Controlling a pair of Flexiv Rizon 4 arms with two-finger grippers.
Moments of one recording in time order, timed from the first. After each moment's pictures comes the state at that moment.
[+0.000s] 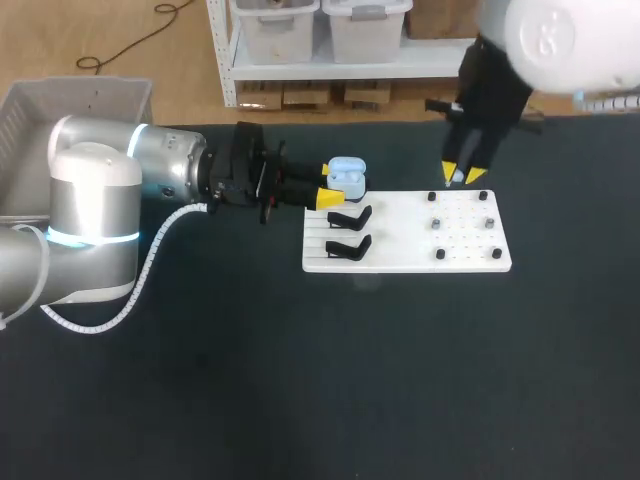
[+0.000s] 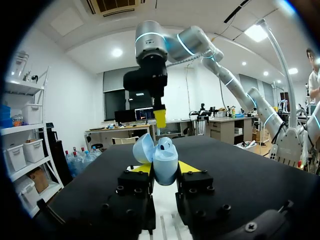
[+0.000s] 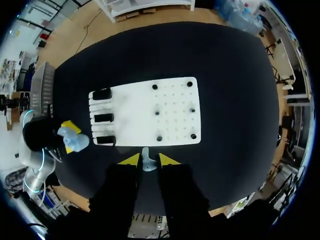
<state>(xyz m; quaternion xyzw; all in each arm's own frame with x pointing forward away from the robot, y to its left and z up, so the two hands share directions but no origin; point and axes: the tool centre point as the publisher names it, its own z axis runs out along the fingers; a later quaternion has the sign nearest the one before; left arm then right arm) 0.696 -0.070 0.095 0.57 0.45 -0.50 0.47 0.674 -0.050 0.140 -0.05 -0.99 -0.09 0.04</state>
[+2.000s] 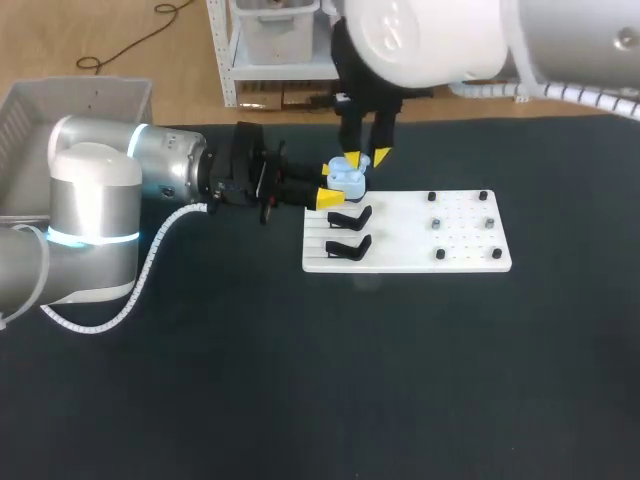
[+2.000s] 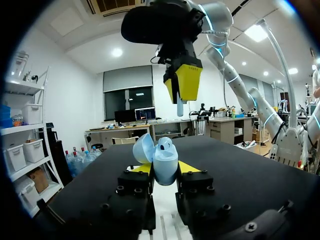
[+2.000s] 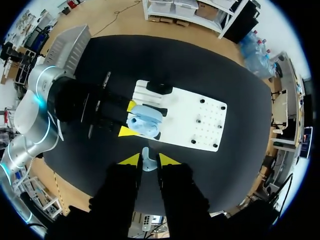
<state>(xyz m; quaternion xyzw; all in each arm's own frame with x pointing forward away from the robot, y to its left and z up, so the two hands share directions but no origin) 0.696 -0.070 0.095 0.57 0.45 -0.50 0.47 0.658 0.067 0.174 0.10 -0.99 -0.03 0.00</state>
